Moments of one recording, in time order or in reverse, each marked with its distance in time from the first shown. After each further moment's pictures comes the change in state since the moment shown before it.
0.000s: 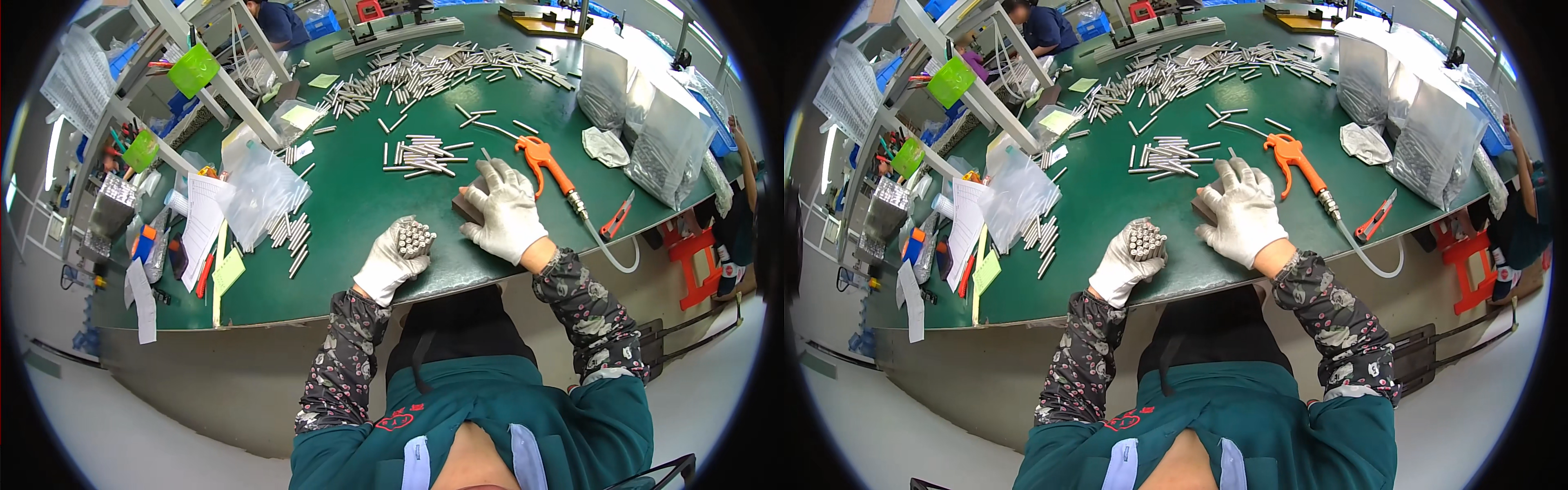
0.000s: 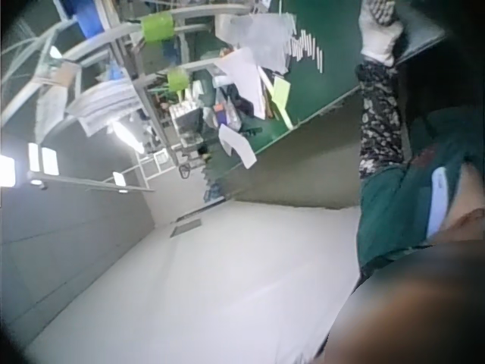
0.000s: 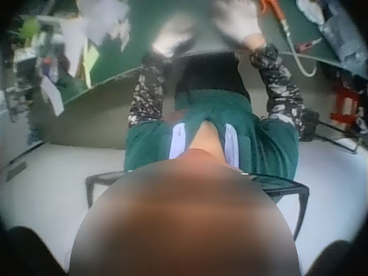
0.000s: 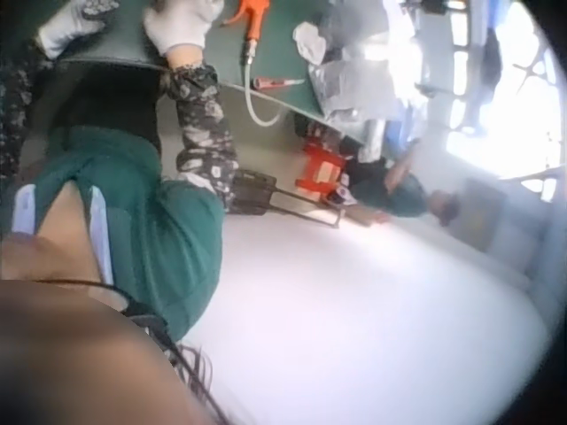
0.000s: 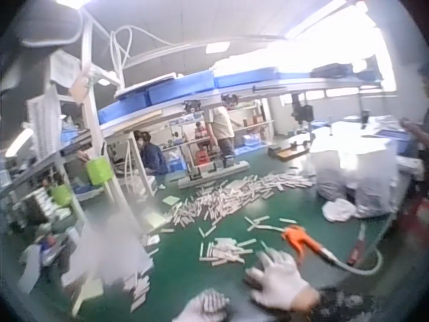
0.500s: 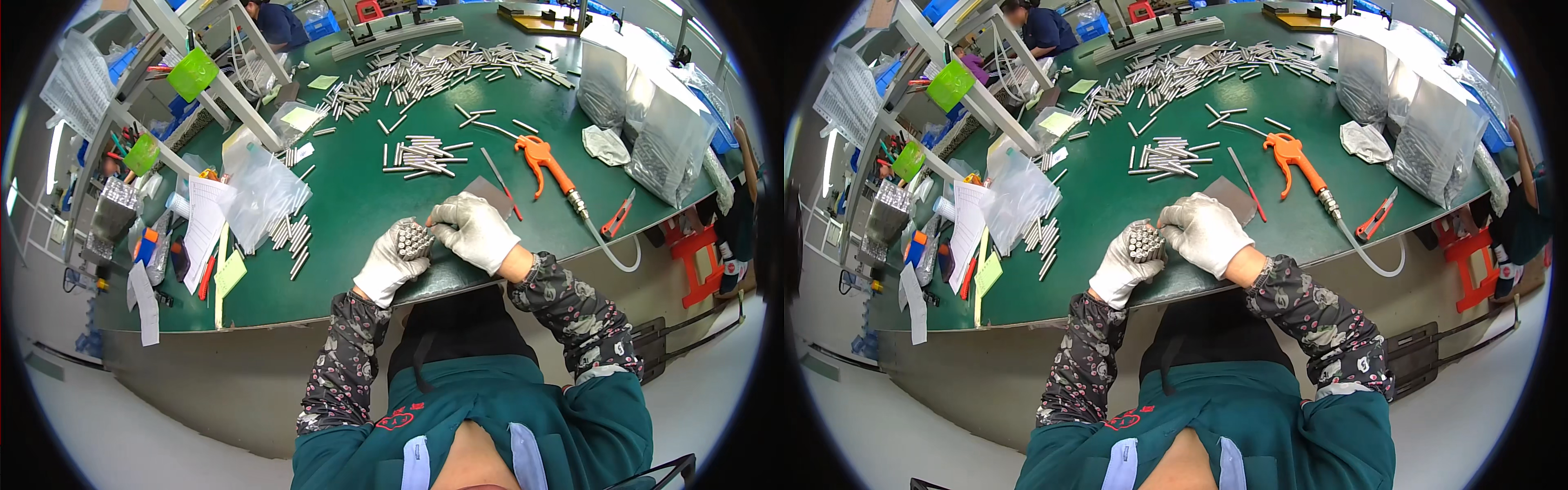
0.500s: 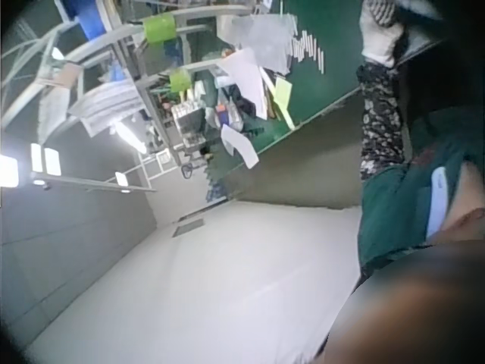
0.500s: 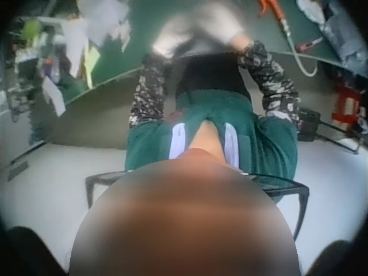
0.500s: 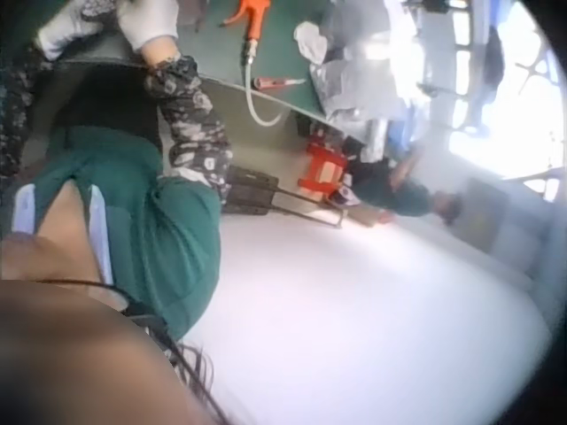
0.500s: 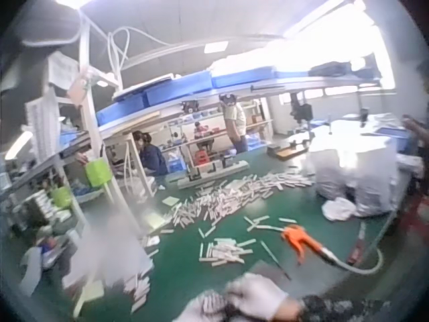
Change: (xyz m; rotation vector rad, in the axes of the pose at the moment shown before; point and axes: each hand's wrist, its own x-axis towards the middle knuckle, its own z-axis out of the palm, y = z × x) left_hand -0.003 0.002 -0.002 0.006 -0.008 -0.024; right_hand 0.010 -0.029 0.013 0.647 -0.011 -0.059
